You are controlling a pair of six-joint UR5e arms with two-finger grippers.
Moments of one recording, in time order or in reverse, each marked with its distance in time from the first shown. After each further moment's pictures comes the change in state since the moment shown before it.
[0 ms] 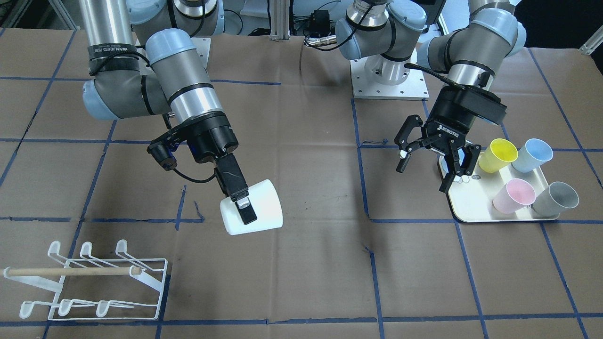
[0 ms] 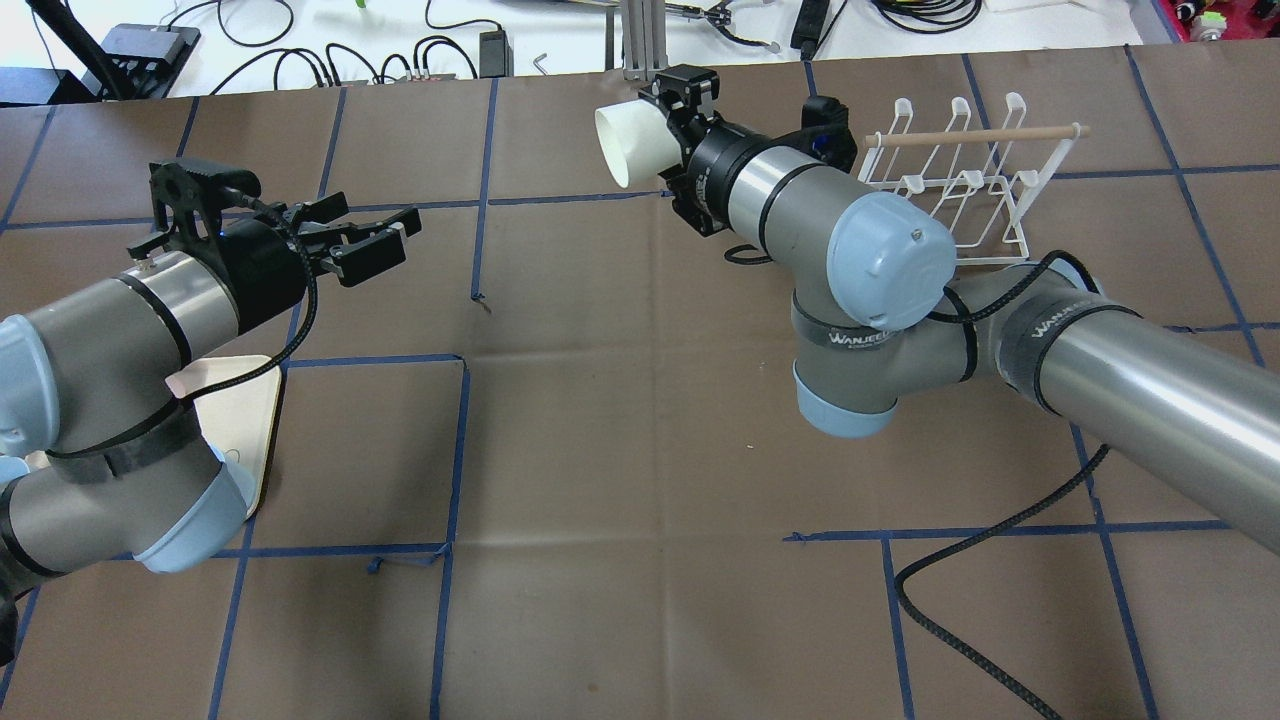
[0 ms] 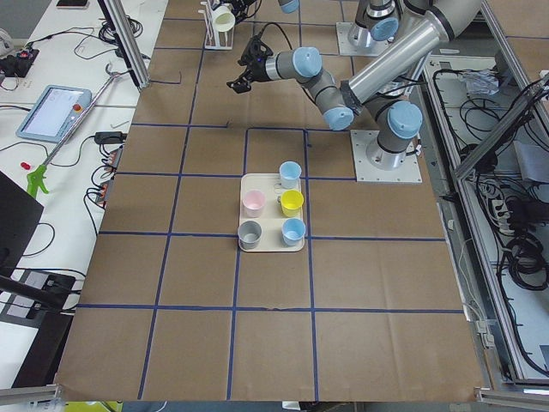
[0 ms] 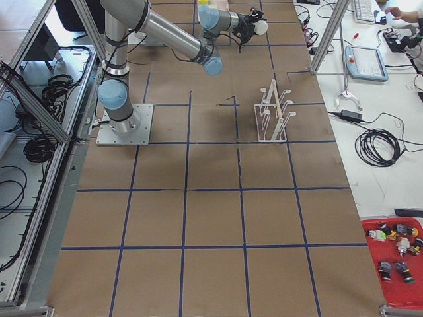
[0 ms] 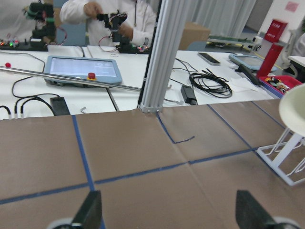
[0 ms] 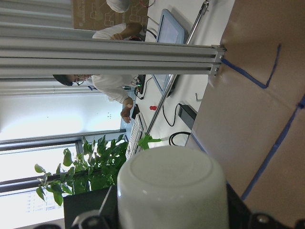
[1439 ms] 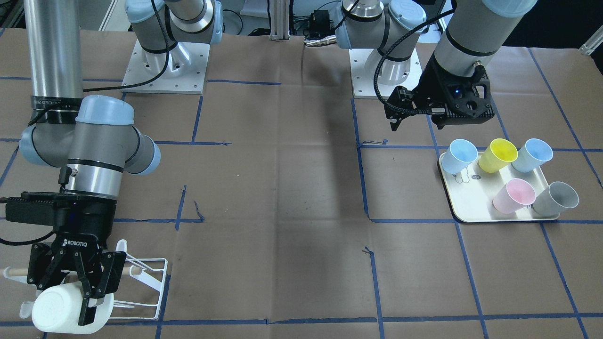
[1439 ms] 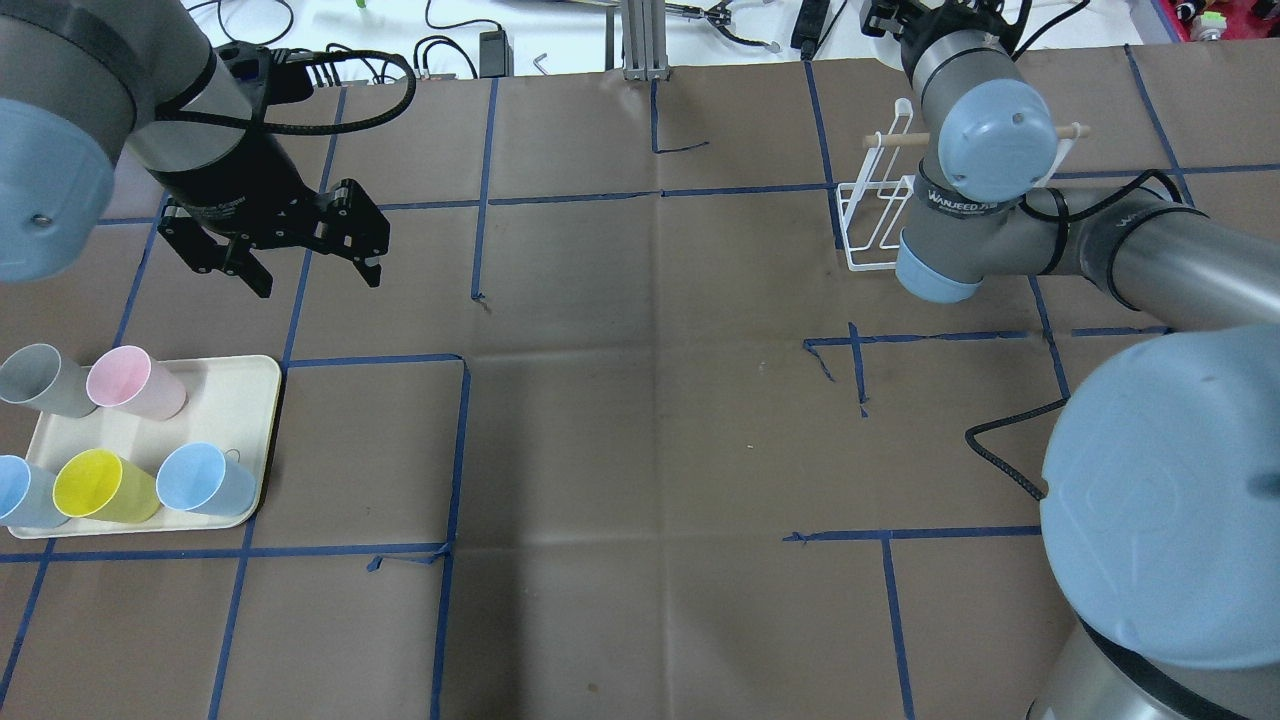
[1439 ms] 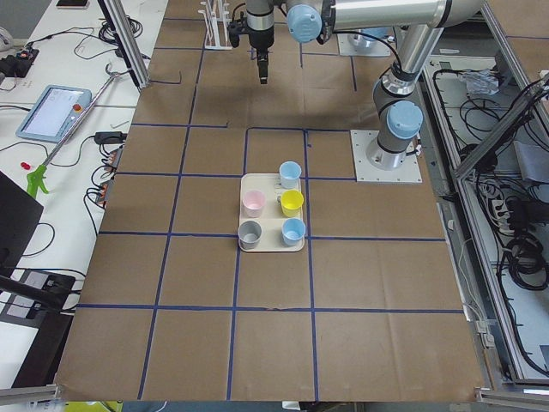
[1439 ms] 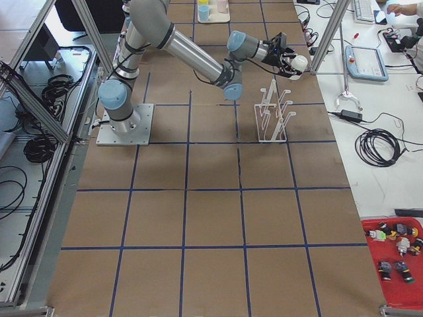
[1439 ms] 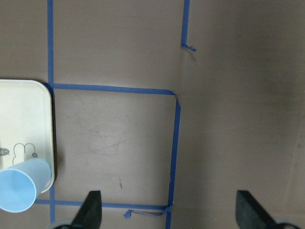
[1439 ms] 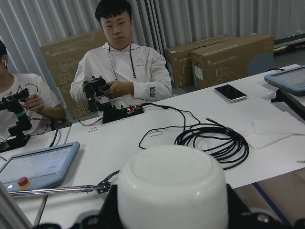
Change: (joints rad) left arm -0.279 0.000 0.598 -1.425 0.638 -0.267; right arm -0.218 0.204 -0.182 -0.100 -0.308 -1.184
